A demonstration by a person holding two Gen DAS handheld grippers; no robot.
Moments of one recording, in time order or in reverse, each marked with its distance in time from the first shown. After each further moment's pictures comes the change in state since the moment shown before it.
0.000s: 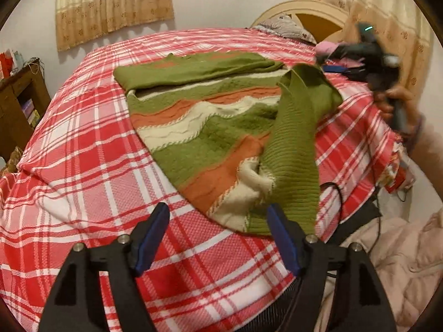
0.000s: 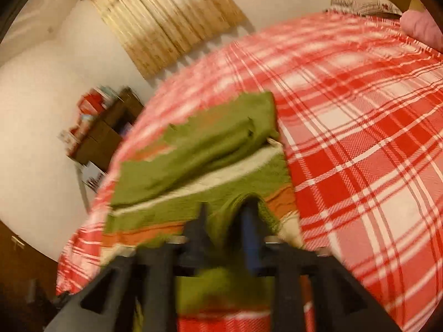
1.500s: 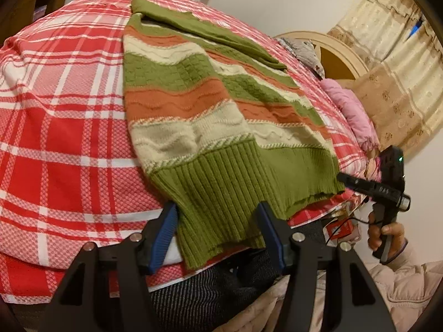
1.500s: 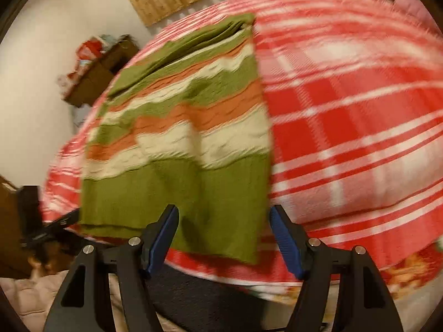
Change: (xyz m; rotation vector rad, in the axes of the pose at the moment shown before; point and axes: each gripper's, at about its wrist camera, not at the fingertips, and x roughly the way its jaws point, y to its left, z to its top) left arm 0.019 -0.010 -0.045 -0.420 0.041 -0.242; right arm -0.057 -0.036 -0.161 -0.087 0.279 -0.055
